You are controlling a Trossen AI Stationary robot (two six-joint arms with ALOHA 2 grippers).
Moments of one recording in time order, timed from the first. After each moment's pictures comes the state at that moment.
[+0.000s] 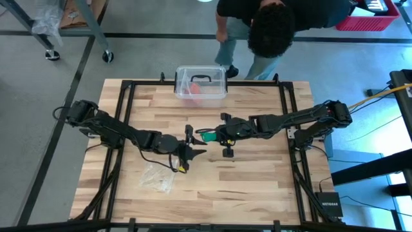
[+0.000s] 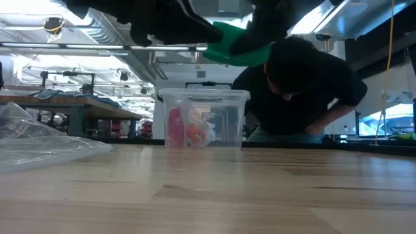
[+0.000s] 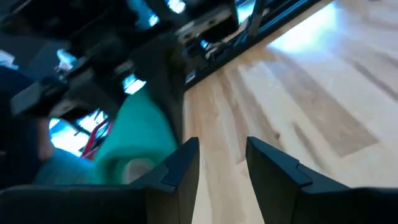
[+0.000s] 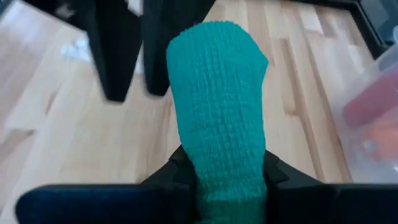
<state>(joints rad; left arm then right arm) -0.27 1.50 0.78 0.46 -0.38 0.53 0.10 1.49 1.05 -0.21 0.10 -0.07</state>
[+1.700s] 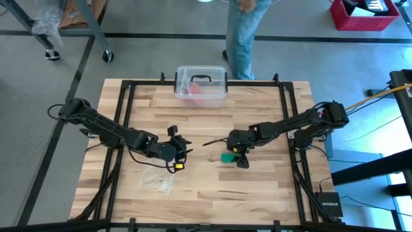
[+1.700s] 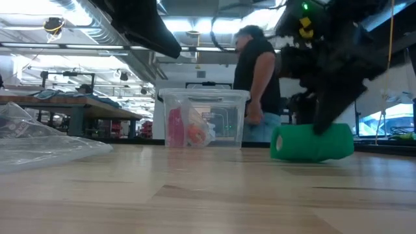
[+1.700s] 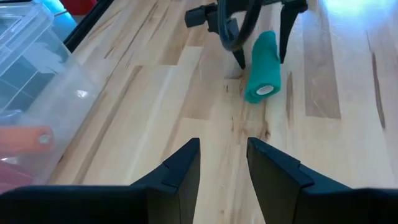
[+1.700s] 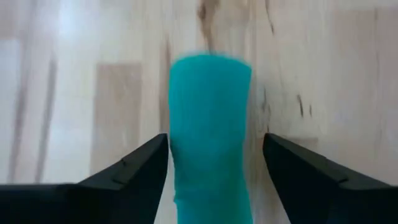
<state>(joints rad) -0.37 1.38 0.91 -0.22 -0.59 -0.27 0.10 1.54 0.77 -0.29 -0.21 0.17</state>
